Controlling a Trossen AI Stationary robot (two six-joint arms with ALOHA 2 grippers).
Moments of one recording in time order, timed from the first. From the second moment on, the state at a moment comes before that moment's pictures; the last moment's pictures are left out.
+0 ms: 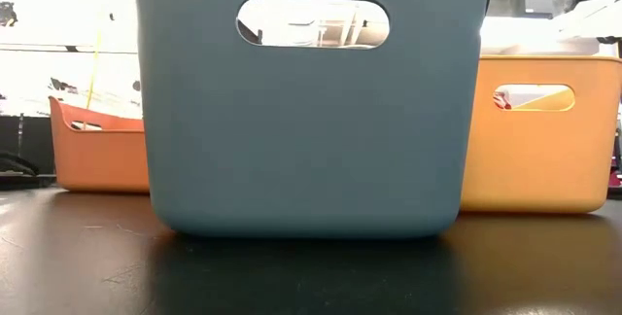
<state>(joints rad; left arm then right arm) -0.30 1.22 1.40 -1.29 -0.66 -0.77 0.79 1.80 1.73 -1.29 0.81 0.50</state>
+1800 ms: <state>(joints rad) -0.91 1.54 1.05 -1.40 -1.12 -1.85 0.37 1.79 1.51 -0.39 0.37 -0.22</state>
